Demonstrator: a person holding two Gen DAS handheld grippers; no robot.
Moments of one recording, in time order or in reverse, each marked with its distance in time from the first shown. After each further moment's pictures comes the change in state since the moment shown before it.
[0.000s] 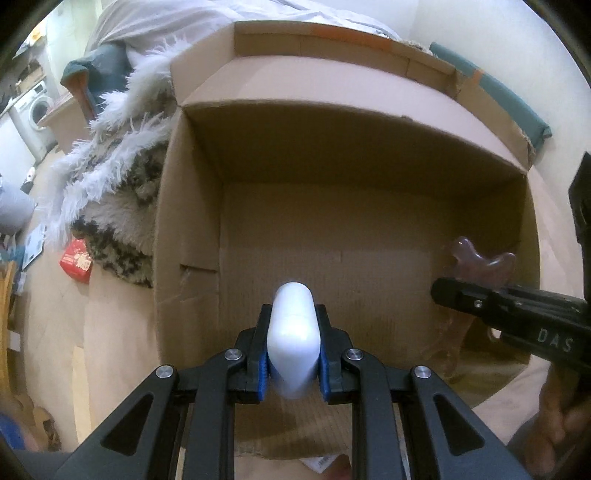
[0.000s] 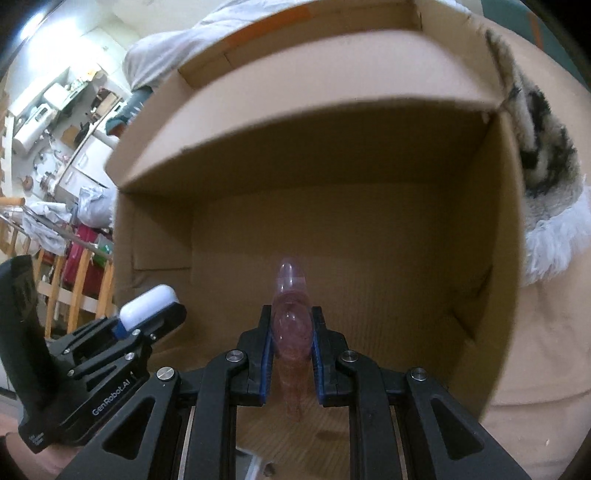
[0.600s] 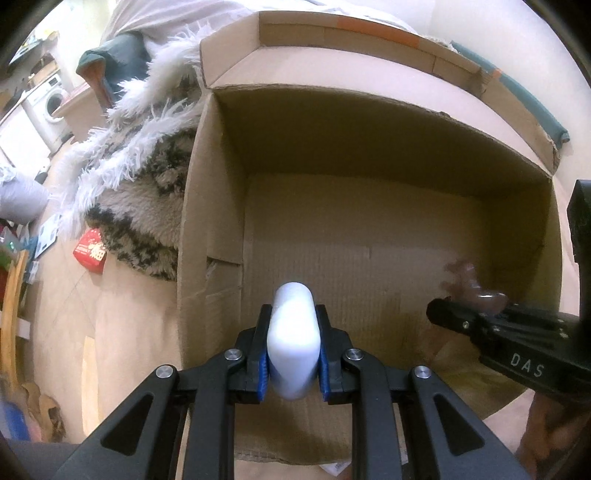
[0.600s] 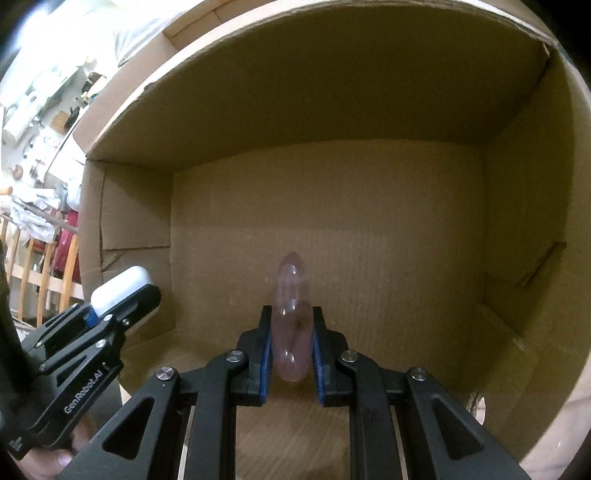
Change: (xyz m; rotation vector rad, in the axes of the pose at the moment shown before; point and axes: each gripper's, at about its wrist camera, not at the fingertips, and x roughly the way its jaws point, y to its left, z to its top) left arm 0.010 0.016 0.002 -0.040 0.017 0.063; right arm 0.035 0.003 -0.002 -0.005 0.064 -0.038
